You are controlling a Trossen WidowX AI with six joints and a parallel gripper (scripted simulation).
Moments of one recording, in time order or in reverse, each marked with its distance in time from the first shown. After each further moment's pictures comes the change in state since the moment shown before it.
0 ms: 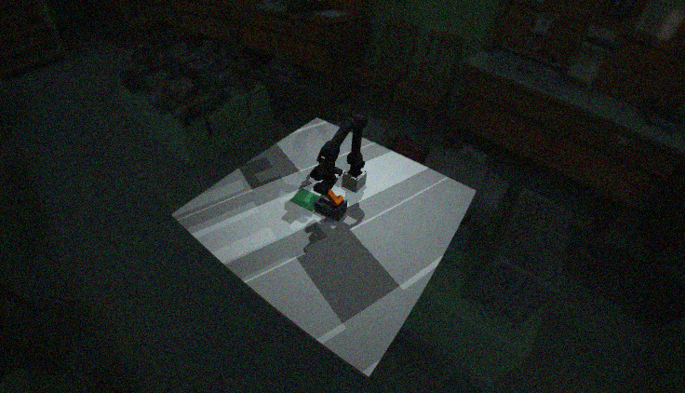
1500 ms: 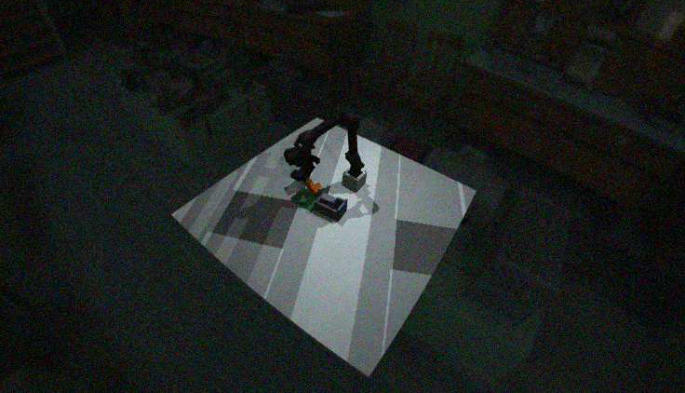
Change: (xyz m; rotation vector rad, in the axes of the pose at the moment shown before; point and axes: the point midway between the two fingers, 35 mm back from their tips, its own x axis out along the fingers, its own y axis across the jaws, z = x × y) arm -0.006 -0.013 0.144 0.009 -0.017 0.005
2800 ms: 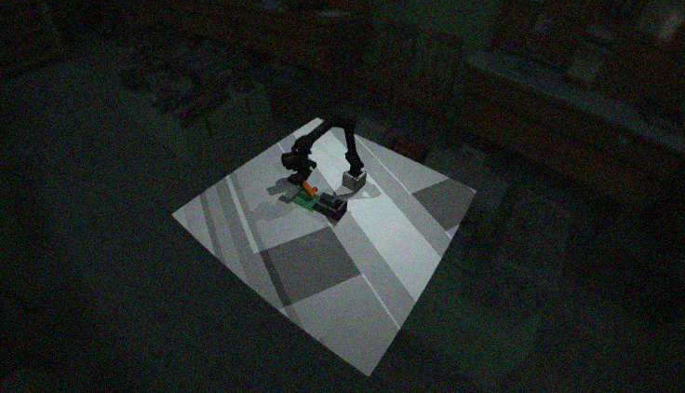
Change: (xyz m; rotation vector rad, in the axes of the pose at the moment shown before) arm 0.041 -0.002 0.022 0.002 -0.002 0.003
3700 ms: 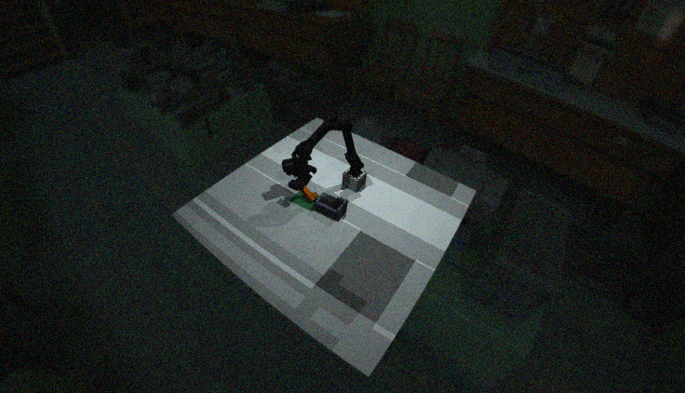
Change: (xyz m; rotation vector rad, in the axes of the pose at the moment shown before) arm 0.038 -0.001 -0.001 0.000 0.002 -0.003
